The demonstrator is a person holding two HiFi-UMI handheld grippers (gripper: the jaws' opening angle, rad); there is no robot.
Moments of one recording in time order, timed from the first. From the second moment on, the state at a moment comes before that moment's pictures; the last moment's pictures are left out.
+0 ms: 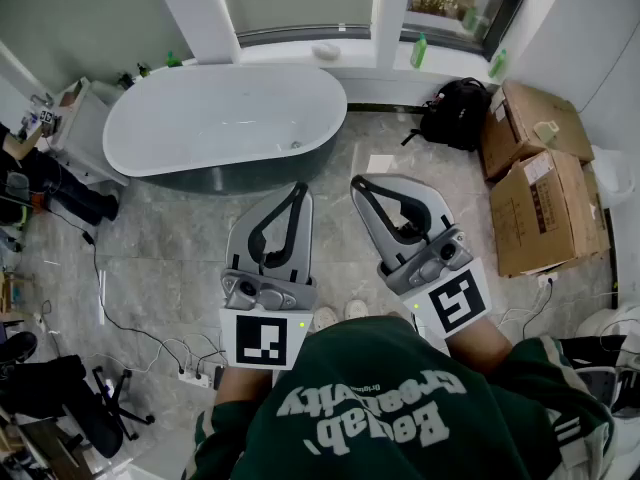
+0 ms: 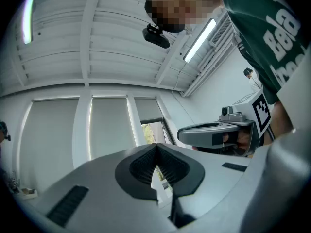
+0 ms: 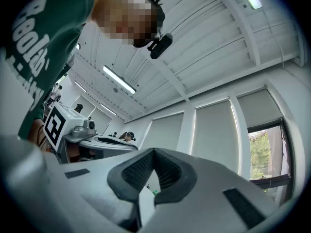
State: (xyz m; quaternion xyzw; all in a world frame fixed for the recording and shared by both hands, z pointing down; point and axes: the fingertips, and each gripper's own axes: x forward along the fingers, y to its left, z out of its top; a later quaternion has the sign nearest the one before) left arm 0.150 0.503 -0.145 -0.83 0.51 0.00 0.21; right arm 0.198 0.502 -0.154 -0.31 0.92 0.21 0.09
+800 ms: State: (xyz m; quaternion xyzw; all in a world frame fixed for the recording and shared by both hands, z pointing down) left arm 0.176 0.493 -0.131 -0.84 0.51 -0.03 0.21; right arm 0.220 0.499 -0.143 -0.30 0.93 0.19 0.11
